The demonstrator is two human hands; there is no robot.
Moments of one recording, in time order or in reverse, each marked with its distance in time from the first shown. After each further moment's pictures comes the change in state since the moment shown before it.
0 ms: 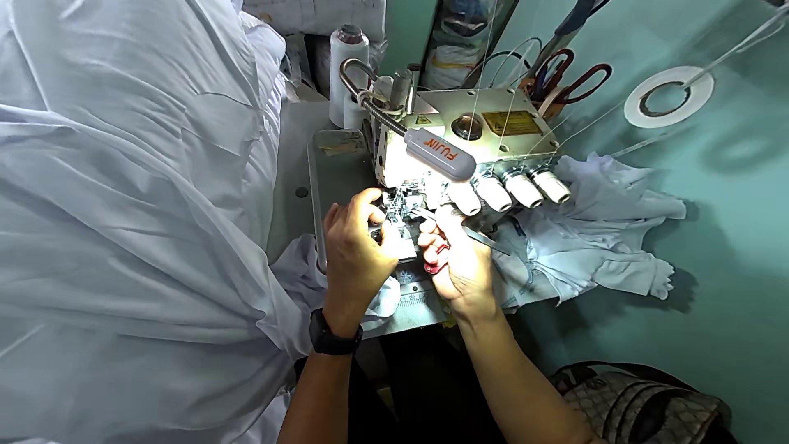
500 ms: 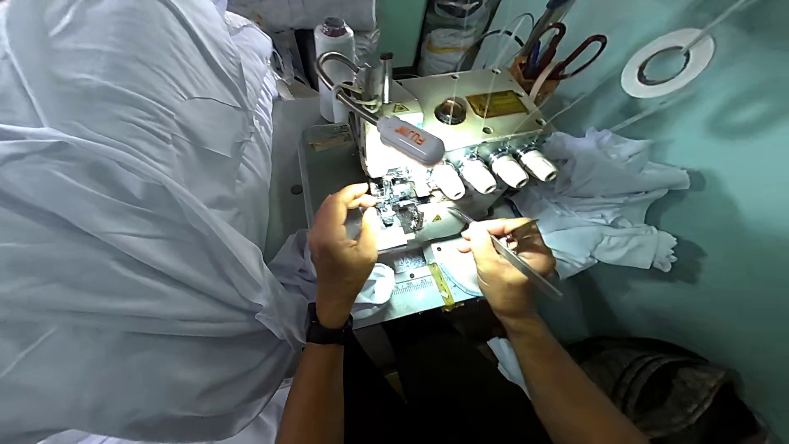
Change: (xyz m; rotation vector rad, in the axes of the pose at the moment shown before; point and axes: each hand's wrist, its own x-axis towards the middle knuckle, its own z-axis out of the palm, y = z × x) left_hand -0.004 -0.006 -0.008 -0.258 0.053 0.080; right_hand -0.007 -0.017 -0.071 -0.676 -0.116 -0.882
